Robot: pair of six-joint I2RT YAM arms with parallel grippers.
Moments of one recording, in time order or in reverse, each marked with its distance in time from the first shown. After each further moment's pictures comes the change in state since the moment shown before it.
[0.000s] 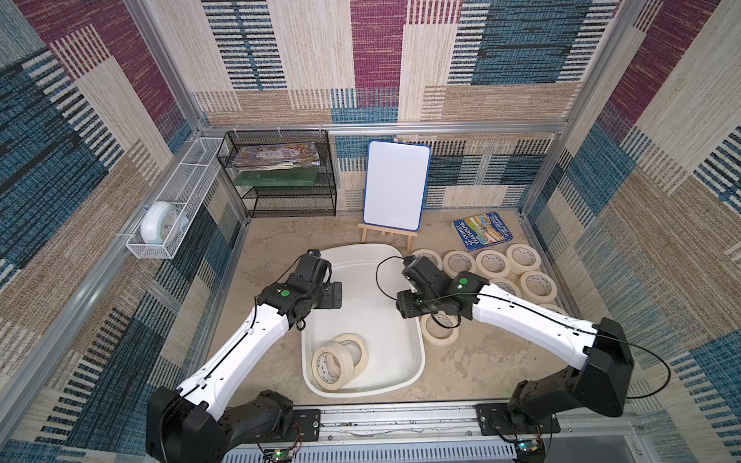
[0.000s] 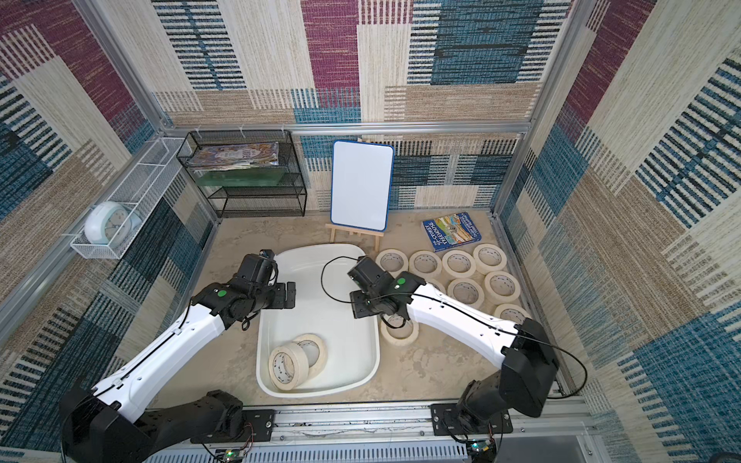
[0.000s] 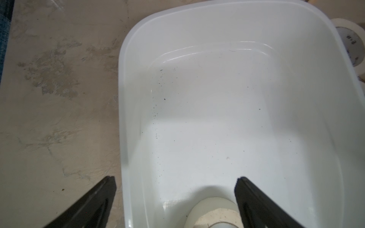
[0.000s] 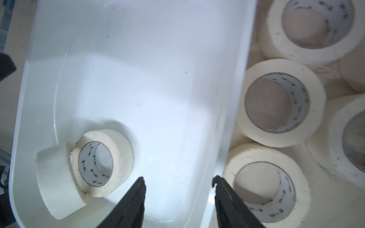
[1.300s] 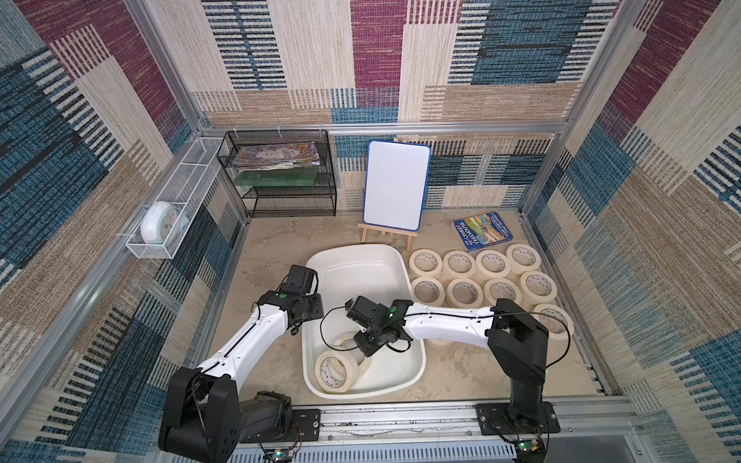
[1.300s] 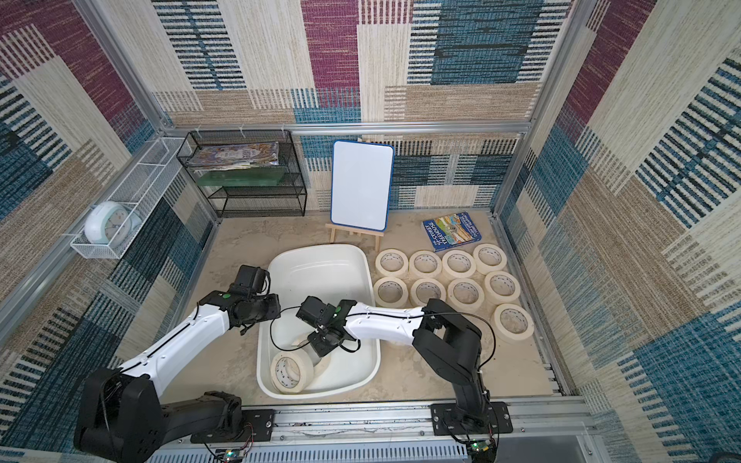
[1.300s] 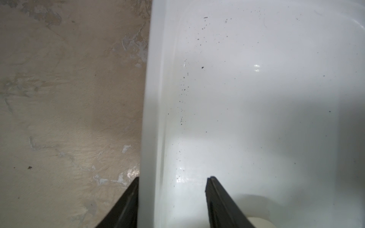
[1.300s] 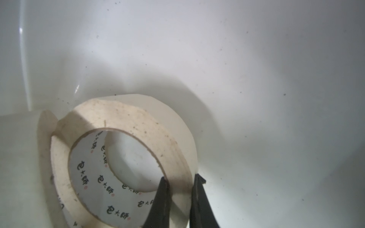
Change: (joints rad) left arm 0.151 0.079 -0.183 0.118 0.124 -0.064; right arm 0.208 0.362 0.060 0.169 -0.098 -0.116
